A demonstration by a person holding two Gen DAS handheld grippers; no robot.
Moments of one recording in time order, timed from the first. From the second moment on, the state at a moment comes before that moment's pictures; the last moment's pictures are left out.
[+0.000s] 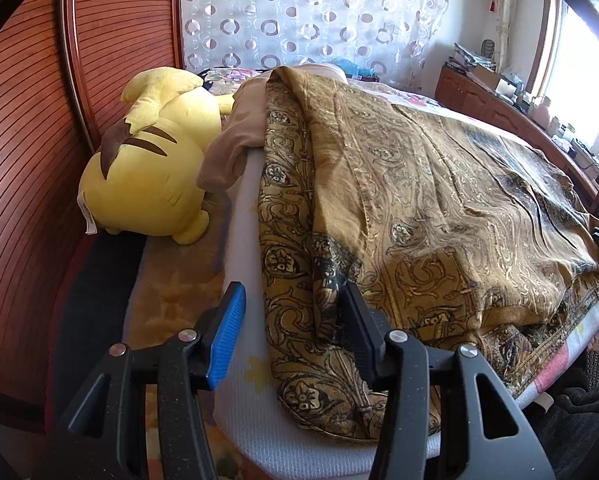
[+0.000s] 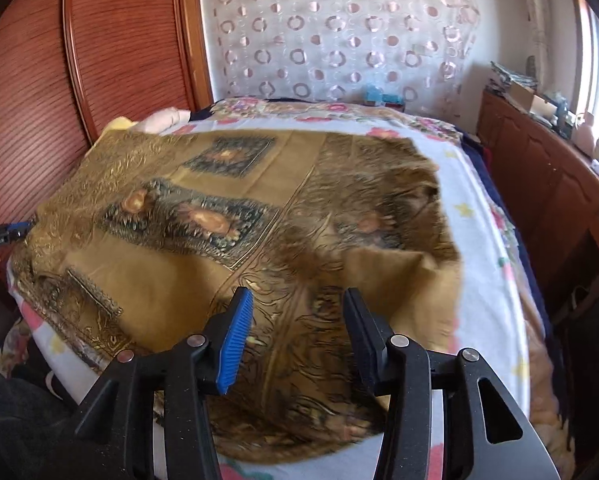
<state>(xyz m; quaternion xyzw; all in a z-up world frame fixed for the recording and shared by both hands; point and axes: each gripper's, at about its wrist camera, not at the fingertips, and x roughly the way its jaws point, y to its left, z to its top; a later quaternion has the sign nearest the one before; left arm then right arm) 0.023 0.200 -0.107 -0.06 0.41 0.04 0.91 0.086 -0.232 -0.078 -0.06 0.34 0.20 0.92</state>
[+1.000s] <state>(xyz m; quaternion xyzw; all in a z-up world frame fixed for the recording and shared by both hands) 0.033 0.183 -0.104 -0.06 0.41 0.00 0.91 0.078 -0.230 -0.103 -0.06 0.31 0.19 0.93</state>
